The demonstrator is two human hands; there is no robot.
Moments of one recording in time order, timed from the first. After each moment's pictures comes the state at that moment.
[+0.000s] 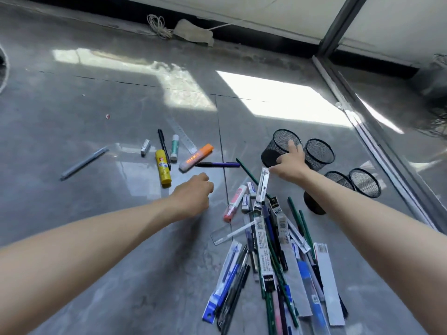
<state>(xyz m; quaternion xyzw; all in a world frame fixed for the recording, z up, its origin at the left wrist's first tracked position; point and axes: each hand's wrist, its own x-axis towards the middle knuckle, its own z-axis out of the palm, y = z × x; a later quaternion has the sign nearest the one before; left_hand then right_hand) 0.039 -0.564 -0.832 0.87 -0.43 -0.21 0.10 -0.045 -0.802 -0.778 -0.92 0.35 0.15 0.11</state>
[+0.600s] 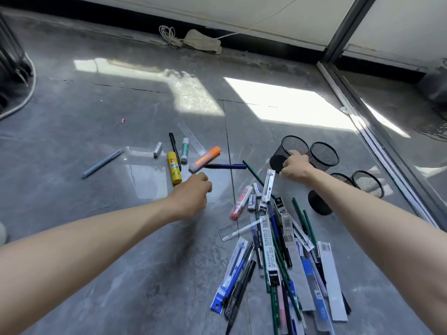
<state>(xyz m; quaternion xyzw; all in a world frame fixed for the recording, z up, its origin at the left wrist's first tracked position) 0.038 -0.534 -0.813 0.88 -0.43 -0.19 0.11 -0.046 -0.807 -0.773 -0.91 0.37 0.16 0.14</state>
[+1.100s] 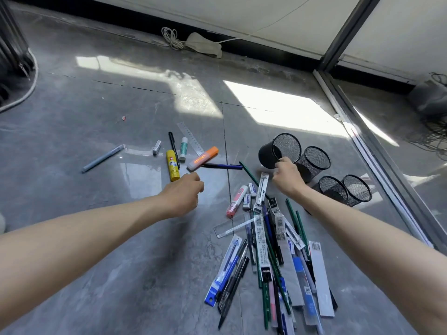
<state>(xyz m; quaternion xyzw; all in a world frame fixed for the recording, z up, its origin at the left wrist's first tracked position) 0.034 -0.516 -0.801 0.88 -0.43 -0.20 0.10 -0.066 -0.776 -0.785 -0.93 0.33 0.01 0.14</state>
